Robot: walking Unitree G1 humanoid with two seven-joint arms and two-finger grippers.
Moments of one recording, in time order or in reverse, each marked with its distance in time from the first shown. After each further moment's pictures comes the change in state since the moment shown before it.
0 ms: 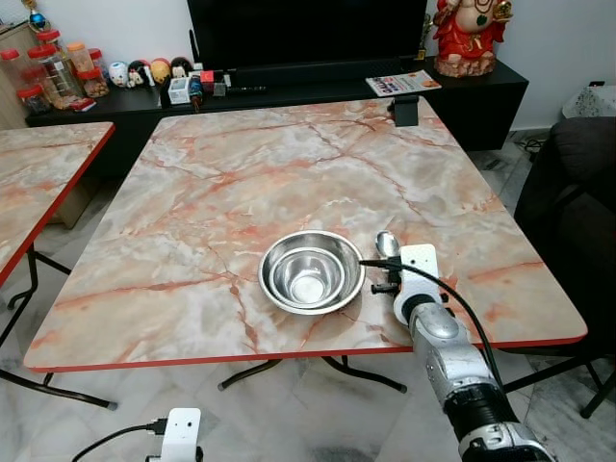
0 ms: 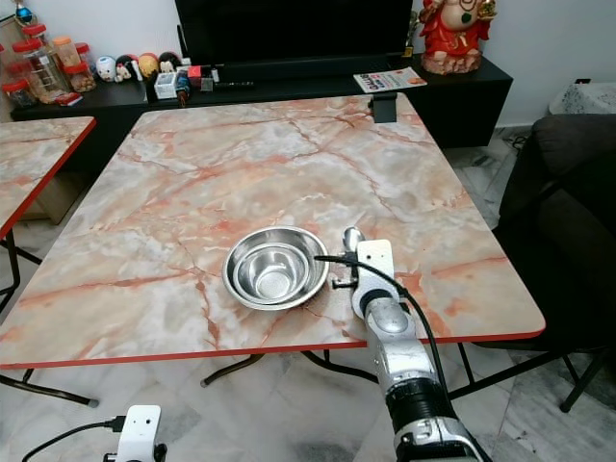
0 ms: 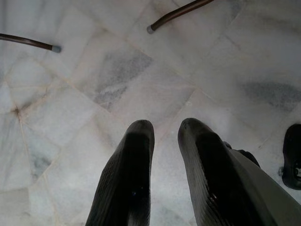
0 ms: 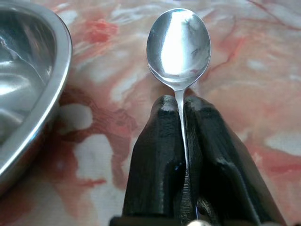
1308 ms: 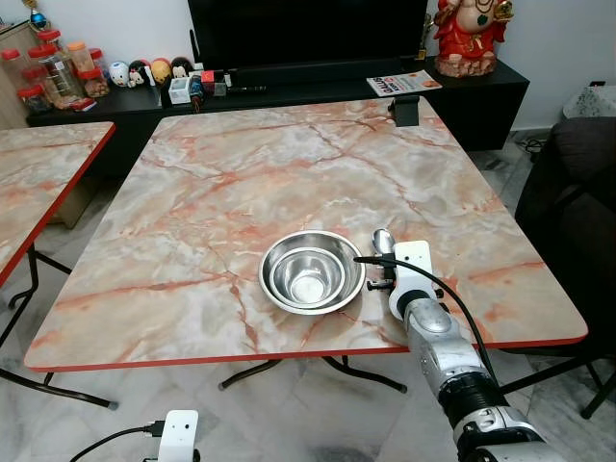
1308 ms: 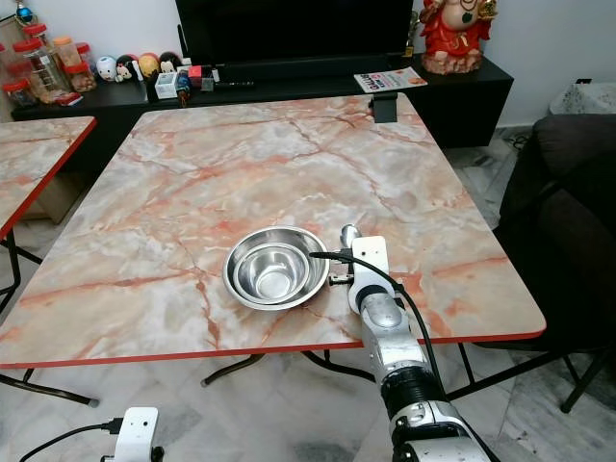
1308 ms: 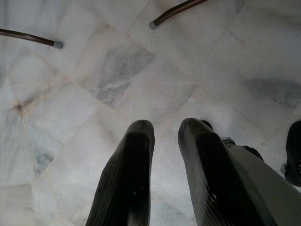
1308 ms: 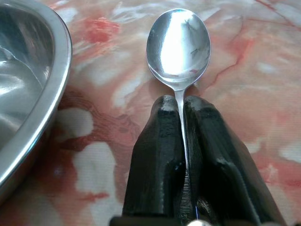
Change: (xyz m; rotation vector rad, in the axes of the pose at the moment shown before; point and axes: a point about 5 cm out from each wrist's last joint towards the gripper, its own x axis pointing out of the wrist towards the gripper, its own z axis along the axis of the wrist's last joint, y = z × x) left arm 0.000 0.003 -0.002 0.003 0.013 0.005; right arm 0.008 0.003 -0.001 -0.013 0.003 -0.012
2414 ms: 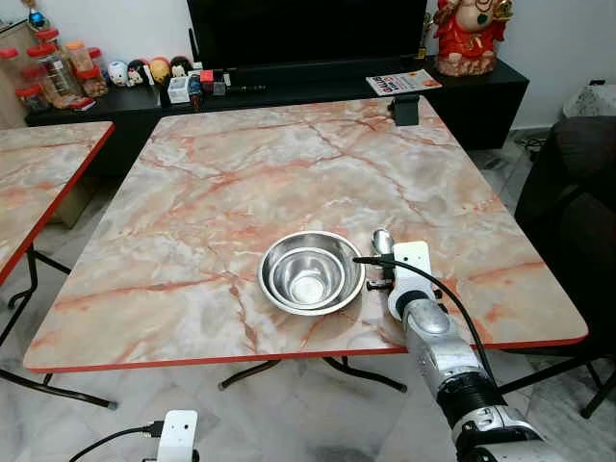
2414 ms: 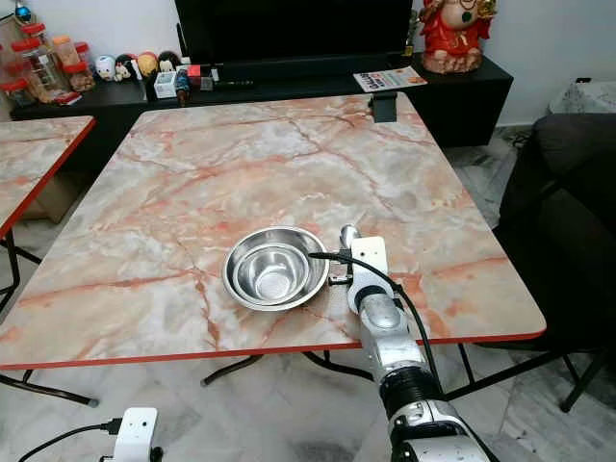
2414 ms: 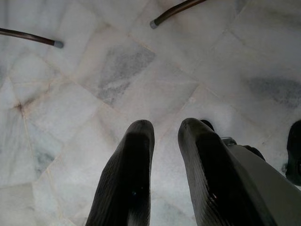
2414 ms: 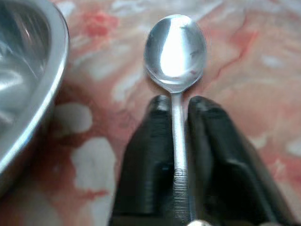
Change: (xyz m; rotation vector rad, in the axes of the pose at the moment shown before) left arm 0.000 0.001 0.000 0.001 0.001 0.002; right arm 0.000 0.002 -0.005 0.001 0.014 -0.003
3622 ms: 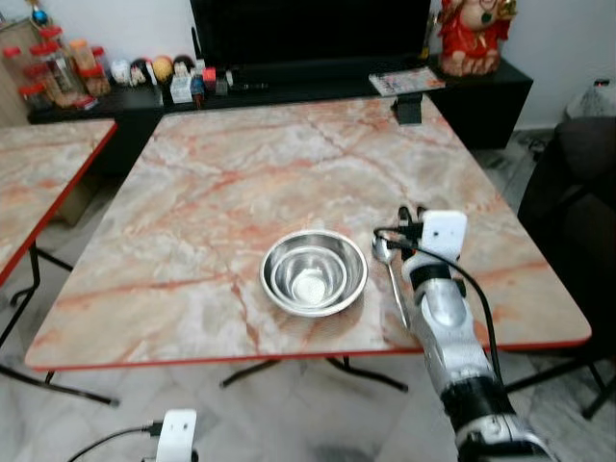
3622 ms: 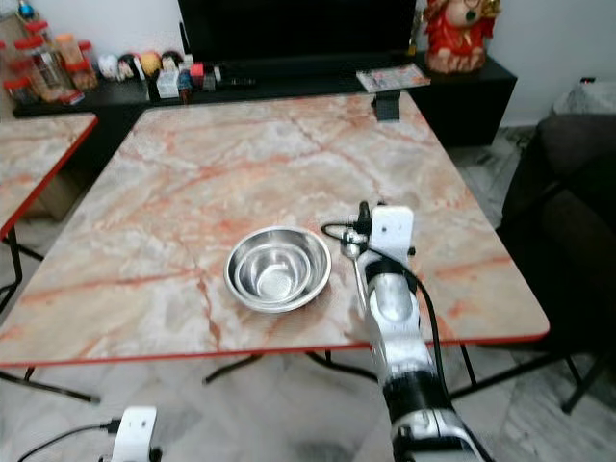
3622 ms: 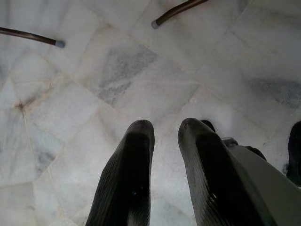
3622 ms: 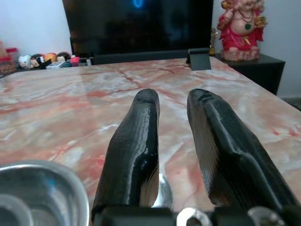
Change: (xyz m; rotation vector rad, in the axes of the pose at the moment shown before) left arm 0.000 0.001 0.001 -0.002 -0.005 0.002; right arm -0.022 -0.006 0.054 0.040 -0.509 -0.048
